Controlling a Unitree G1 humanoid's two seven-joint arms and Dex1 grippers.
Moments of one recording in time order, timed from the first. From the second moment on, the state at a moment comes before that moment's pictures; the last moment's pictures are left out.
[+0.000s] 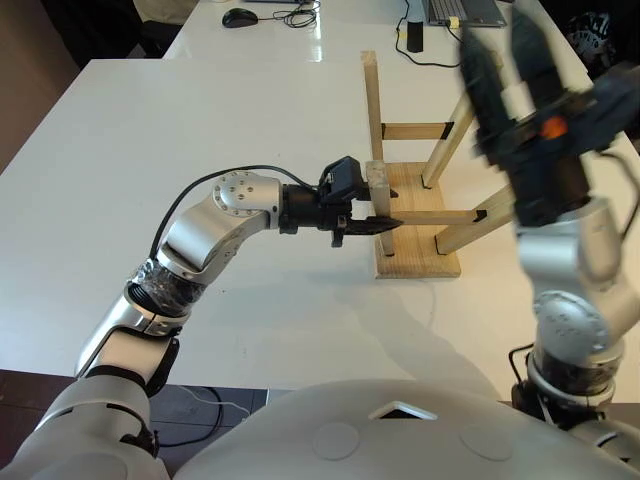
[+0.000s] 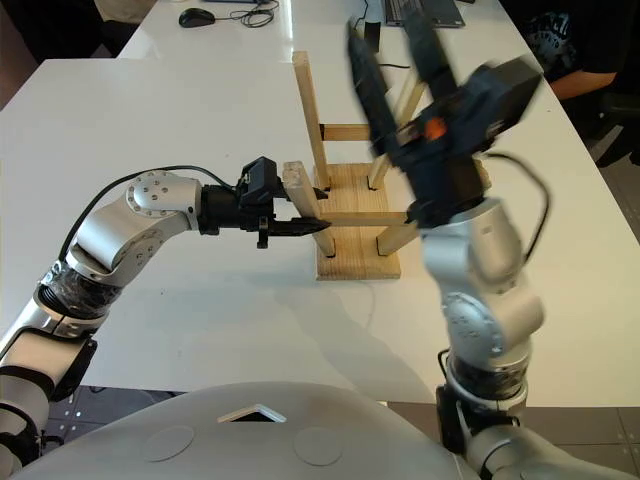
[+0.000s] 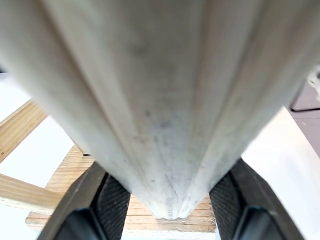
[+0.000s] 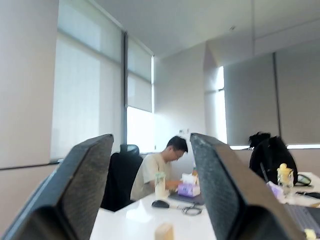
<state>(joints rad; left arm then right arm) -0.44 0.58 -0.46 -0.26 -0.56 0.46 -0.85 -0.21 -0.33 -0.15 -0.82 0.72 0.37 0.03</state>
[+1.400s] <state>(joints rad) -0.46 0.58 -0.45 -0.31 -0.50 0.53 -0.81 0.06 -0.53 -0.10 -0.35 0.28 0.27 0.30</state>
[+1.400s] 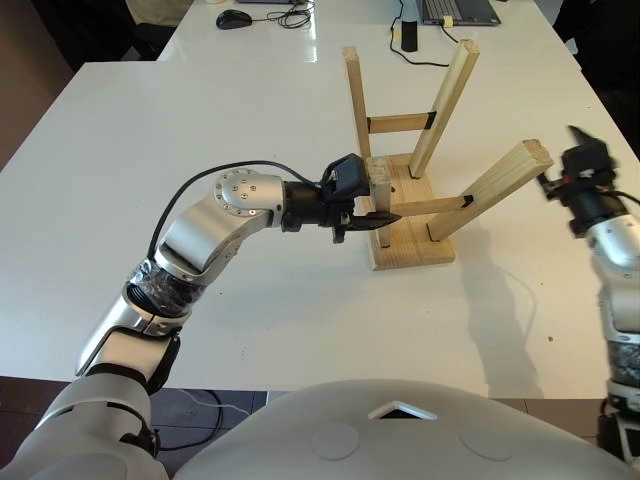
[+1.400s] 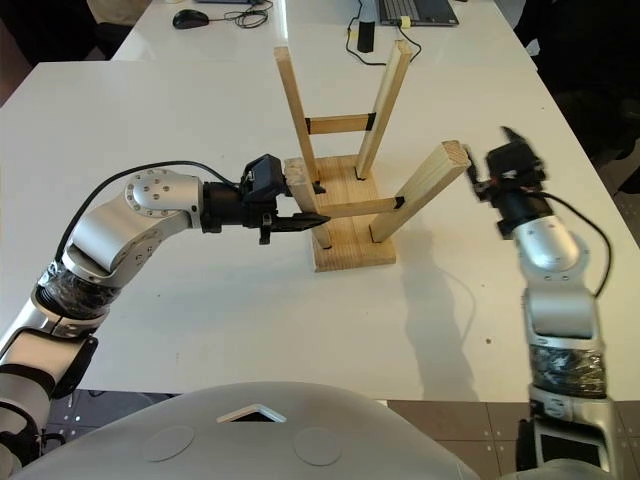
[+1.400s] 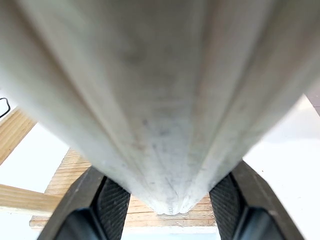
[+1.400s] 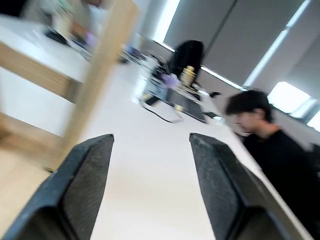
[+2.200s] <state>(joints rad) -0.36 0.67 -0.49 -0.46 -0.49 0.73 -0.88 0.31 -0.81 0.11 -0.31 0.11 0.23 0.57</state>
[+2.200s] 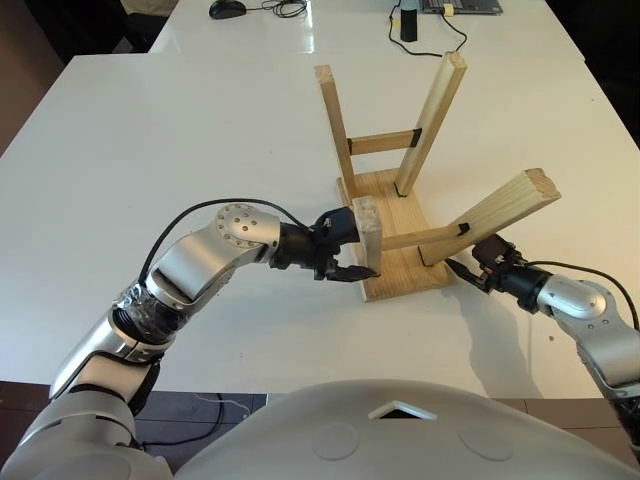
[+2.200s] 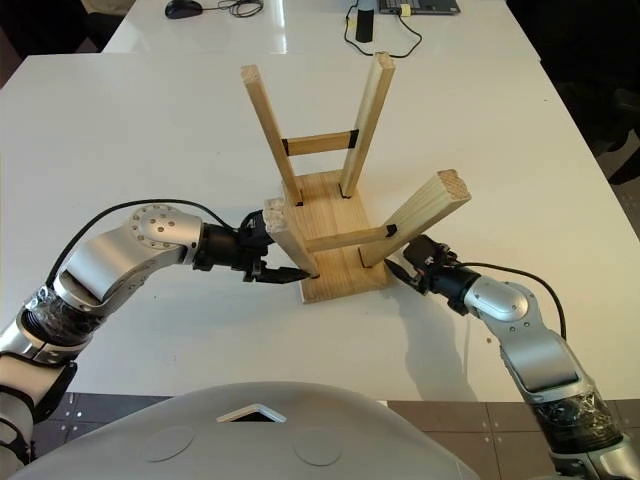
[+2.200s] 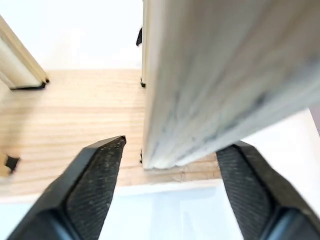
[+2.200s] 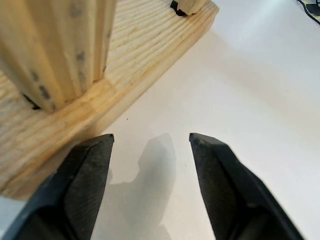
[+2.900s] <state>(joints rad) -0.07 0.84 -0.21 -0.21 -0.45 0.27 -1.25 0.64 -0.94 0.02 -0.65 0.31 0.22 0.99</state>
